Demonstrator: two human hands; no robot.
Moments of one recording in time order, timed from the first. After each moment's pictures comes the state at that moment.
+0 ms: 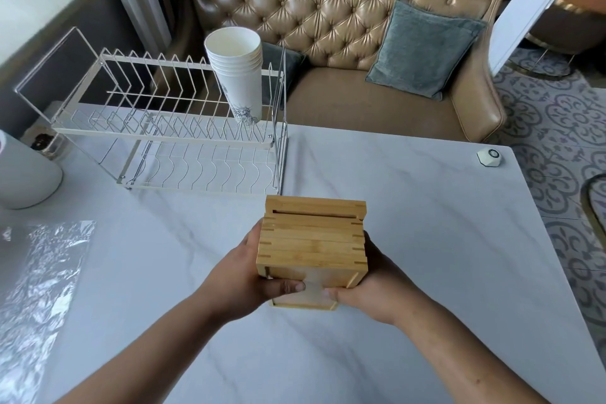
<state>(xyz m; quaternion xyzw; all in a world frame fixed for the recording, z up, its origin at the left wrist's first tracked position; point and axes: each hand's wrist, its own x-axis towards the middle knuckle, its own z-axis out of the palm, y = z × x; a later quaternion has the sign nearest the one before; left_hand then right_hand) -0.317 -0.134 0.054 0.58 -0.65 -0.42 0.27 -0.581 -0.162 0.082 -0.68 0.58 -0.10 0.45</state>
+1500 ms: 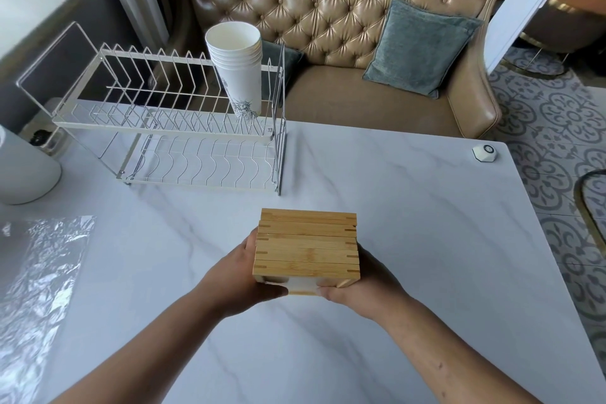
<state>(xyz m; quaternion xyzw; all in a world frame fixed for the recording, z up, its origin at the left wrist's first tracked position) -0.312 -0.122 0.042 0.62 -0.64 -0.42 0.15 -0.573 -0.147 0.055 -0.68 0.60 -0.06 0.41</state>
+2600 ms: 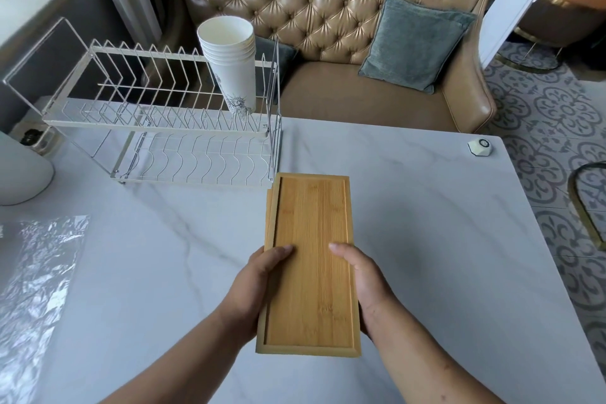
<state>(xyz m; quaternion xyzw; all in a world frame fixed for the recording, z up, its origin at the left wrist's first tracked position) -0.361 -0.103 0.062 0.48 -0.15 -0.78 0.38 -0.559 -0.132 0.053 -0.23 0.60 -0.26 0.72</state>
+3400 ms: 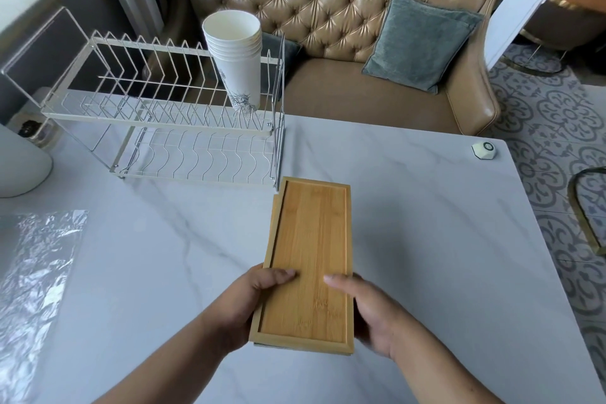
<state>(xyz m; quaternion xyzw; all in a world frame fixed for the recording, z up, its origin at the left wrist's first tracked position) -0.344 -0.094 0.064 0.47 -0.15 -0.82 0.29 -0.573 -0.116 0.047 -0.25 0.56 -0.16 0.77</state>
